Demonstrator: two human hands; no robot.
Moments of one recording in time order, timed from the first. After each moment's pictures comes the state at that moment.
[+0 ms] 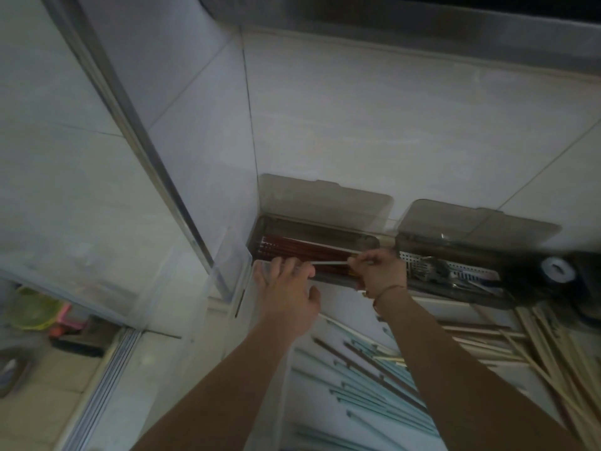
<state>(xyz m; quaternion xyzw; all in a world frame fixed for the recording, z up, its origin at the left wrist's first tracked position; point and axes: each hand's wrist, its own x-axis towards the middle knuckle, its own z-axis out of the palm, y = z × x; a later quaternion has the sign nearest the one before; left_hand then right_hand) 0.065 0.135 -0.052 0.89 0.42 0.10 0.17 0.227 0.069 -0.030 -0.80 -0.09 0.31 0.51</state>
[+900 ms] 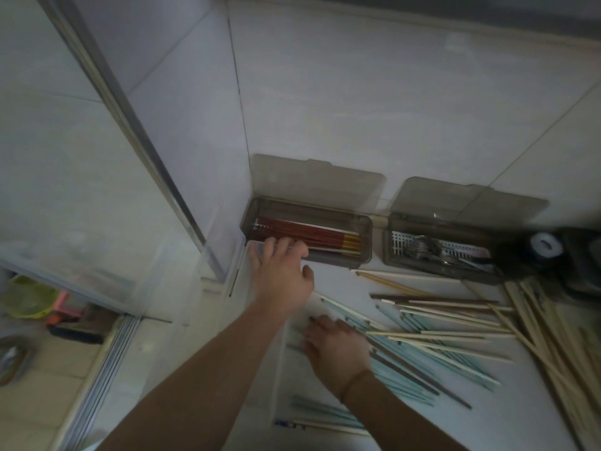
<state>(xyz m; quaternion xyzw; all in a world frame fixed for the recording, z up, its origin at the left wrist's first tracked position) 0.067 0.133 -0.056 0.89 0.43 0.10 0.15 0.110 -0.024 -0.081 -0.81 -0.58 0.07 0.04</state>
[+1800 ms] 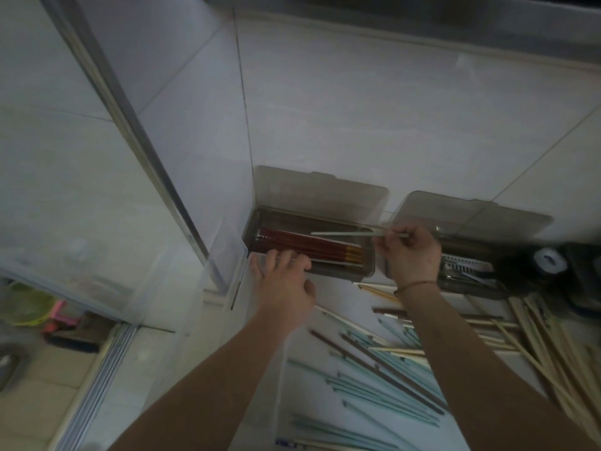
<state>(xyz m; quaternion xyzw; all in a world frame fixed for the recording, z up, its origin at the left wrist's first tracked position) 0.065 0.134 -0.053 0.89 0.41 0.10 0.16 0.239 0.046 0.011 -0.73 -0.11 0.18 0.65</state>
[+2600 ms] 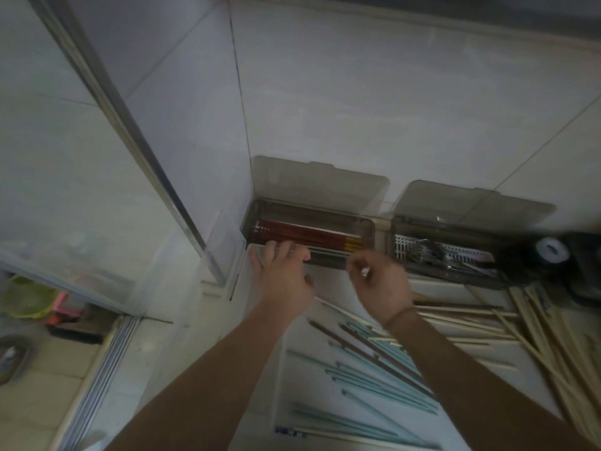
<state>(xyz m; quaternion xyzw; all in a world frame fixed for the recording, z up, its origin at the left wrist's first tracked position) 0.067 0.133 -0.055 0.89 0.42 0.10 0.15 0.206 0.018 -0.026 -0.82 -0.46 0.06 0.33</state>
